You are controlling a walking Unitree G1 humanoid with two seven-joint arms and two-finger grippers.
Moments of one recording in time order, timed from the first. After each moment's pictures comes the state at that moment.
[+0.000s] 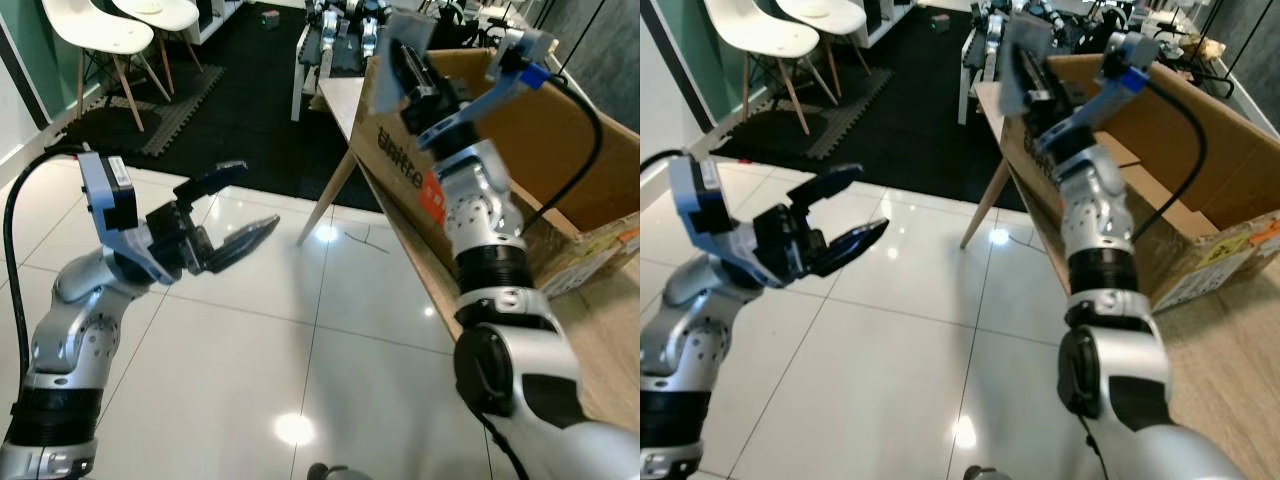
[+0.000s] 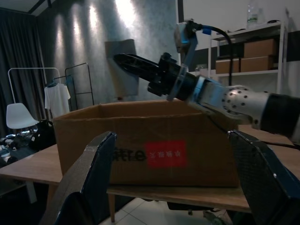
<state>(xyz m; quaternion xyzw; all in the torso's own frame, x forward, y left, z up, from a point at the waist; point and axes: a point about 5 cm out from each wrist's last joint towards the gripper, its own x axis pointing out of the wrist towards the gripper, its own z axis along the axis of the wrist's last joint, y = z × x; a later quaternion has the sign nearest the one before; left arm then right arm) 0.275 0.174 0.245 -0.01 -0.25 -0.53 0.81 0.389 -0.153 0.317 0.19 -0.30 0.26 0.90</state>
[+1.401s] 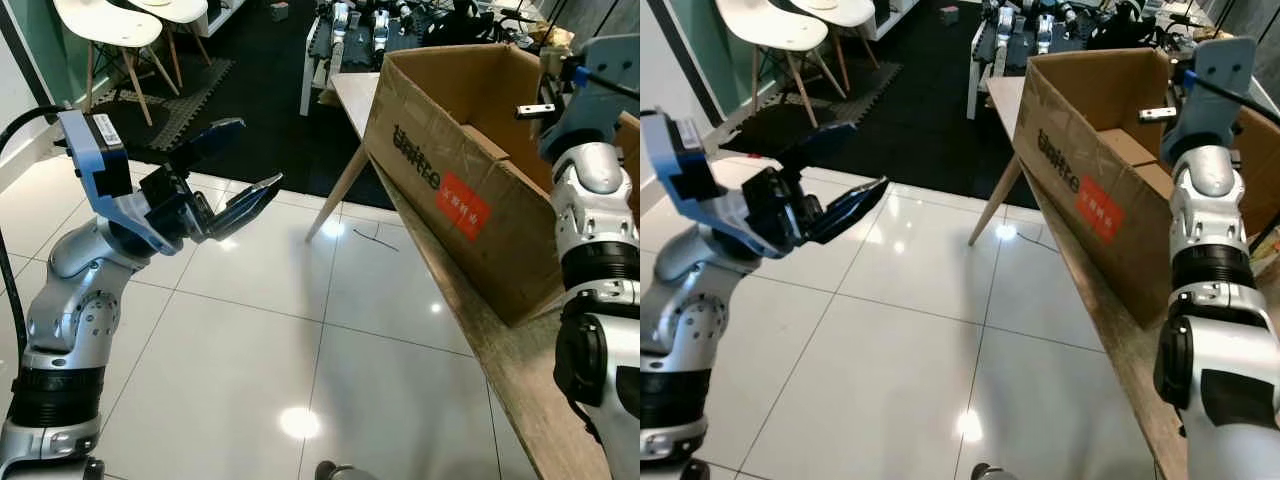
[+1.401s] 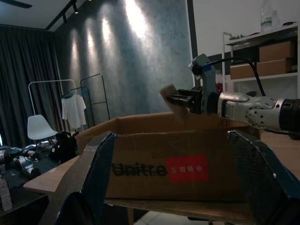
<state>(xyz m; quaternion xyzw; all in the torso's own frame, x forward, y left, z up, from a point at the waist) 0.278 0.166 0.276 0.01 -0.28 -0.51 0.81 0.386 -0.281 0.309 -0.11 -0.20 -0.10 0.97</state>
